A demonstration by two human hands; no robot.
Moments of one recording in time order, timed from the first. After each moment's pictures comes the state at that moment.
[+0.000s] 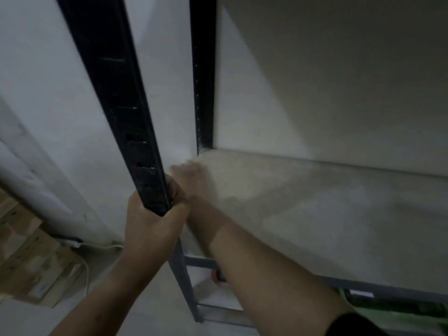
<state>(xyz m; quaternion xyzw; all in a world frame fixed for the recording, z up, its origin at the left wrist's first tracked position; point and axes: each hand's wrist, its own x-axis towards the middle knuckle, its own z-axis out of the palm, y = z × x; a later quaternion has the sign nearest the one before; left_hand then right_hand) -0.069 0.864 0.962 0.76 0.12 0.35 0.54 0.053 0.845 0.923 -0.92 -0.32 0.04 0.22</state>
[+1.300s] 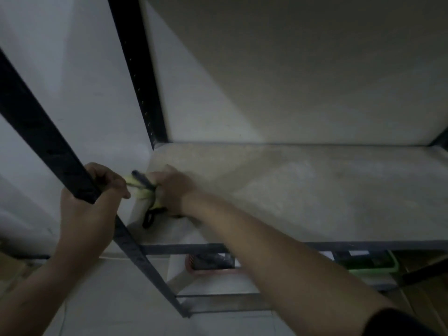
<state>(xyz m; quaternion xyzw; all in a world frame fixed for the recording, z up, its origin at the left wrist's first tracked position) -0.069 0.870 0.960 0.77 0.11 0.34 0.53 0.238 0.817 0.716 -0.91 -0.32 -0.04 0.27</state>
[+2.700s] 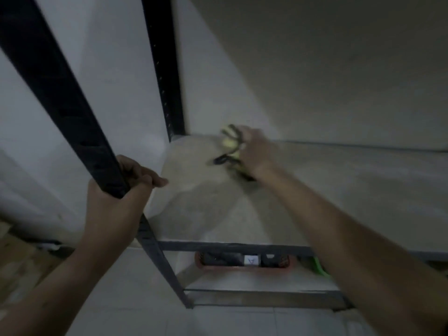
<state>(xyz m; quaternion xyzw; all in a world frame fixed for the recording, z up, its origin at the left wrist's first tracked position) -0.067 0.870 0.956 0.74 0.08 0.32 0.59 0.137 0.693 0.938 -0.94 -0.21 -0.03 0.27</state>
